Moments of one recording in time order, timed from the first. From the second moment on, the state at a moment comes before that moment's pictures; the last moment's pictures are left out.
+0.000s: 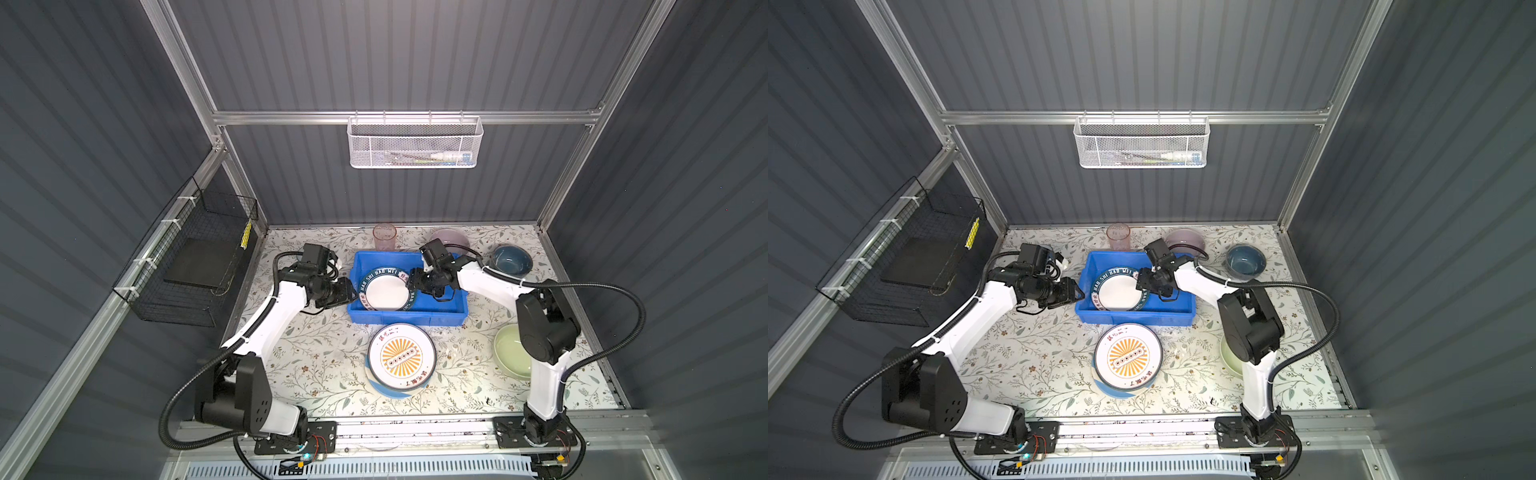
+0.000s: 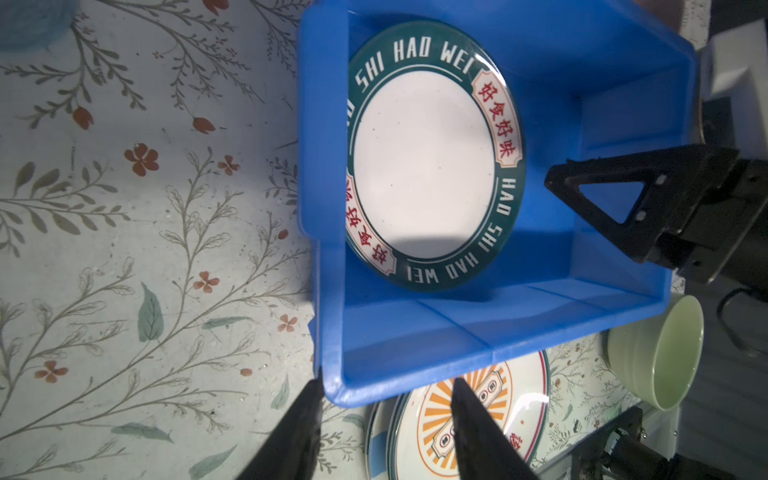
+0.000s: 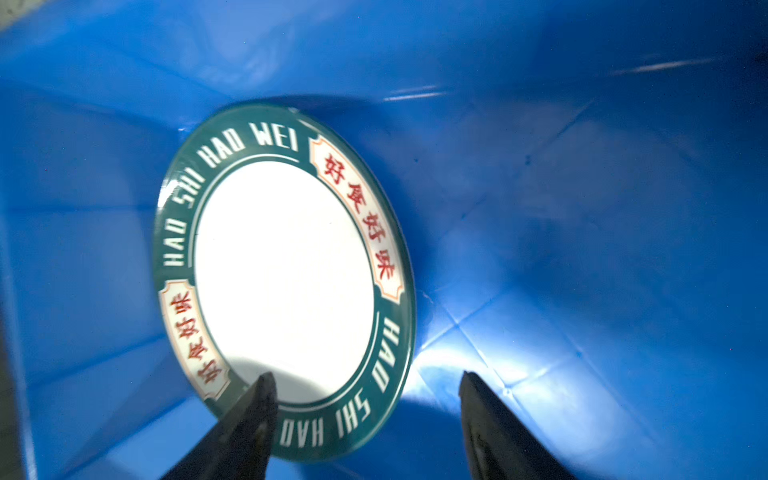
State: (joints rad) left arm -0.25 1.42 1.13 -0.80 0.38 -0.32; right arm 0.58 1.94 1.46 -0.51 -0.12 0.67
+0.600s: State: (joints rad) left arm -0.26 1.20 0.86 -0.82 0.51 -0.32; right arm 0.71 1.34 1.00 -0.56 -0.10 0.64
